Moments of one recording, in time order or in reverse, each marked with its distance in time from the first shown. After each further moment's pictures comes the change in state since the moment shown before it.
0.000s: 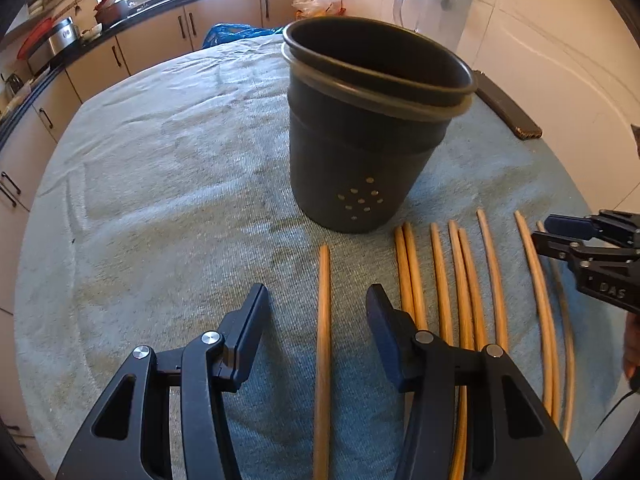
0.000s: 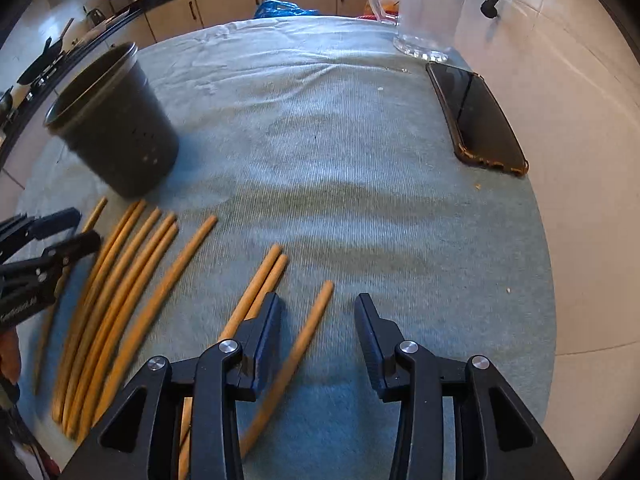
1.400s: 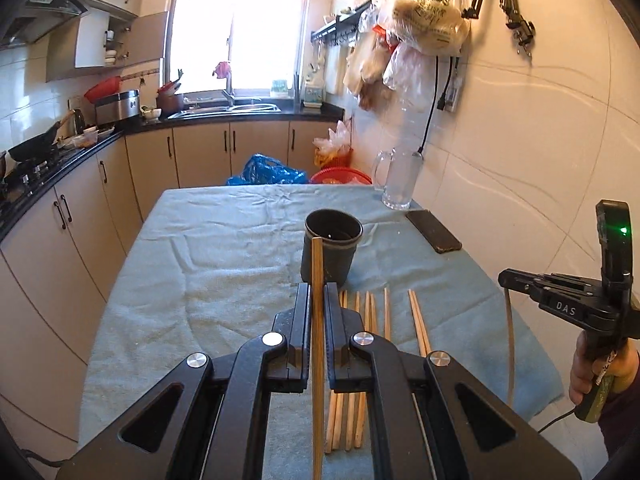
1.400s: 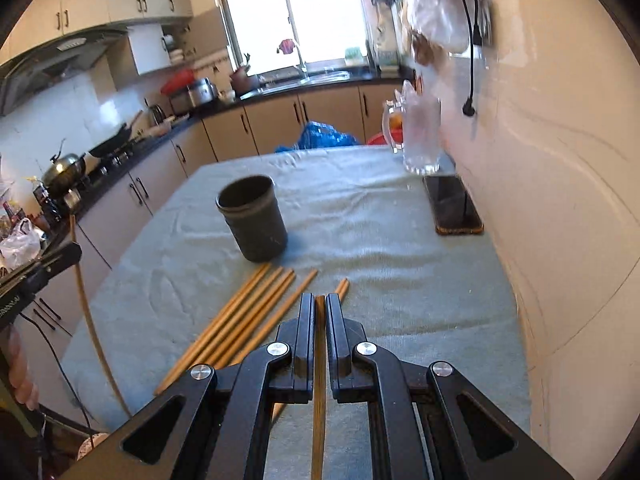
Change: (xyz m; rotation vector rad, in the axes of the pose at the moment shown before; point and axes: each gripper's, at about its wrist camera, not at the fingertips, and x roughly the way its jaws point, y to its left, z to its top) left arm -0.229 -0.022 -0.099 -0.109 -0.508 0.023; right arm -0.167 0.011 -0.086 0.029 -0.453 0.181
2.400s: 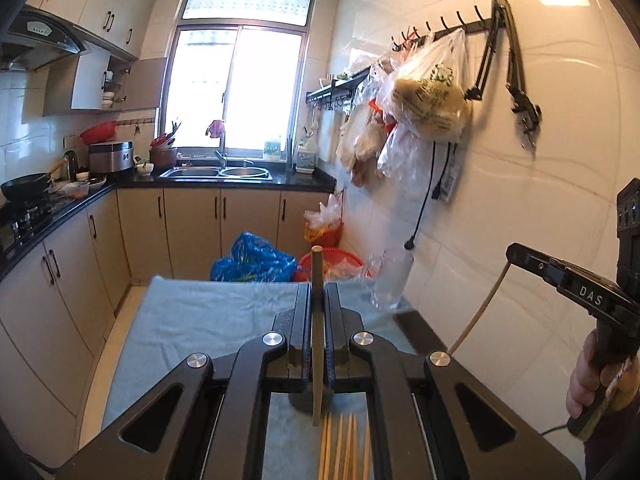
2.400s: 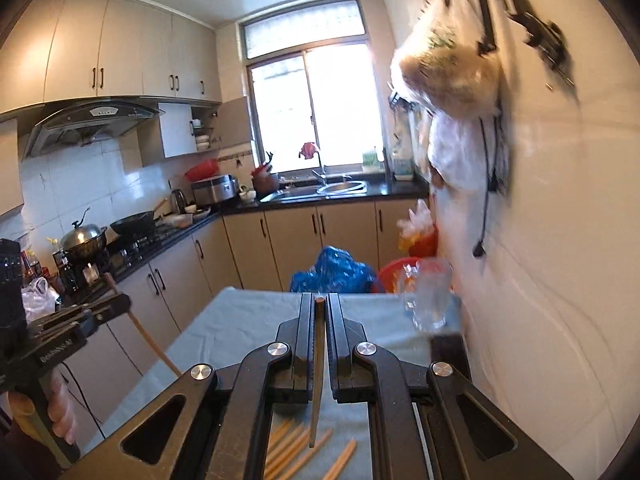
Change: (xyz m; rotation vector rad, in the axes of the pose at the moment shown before) left arm -0.001 -0.002 0.148 -0.025 -0.203 -0.046; right arm -0.070 0.041 0.158 -0.075 -0.339 0.035
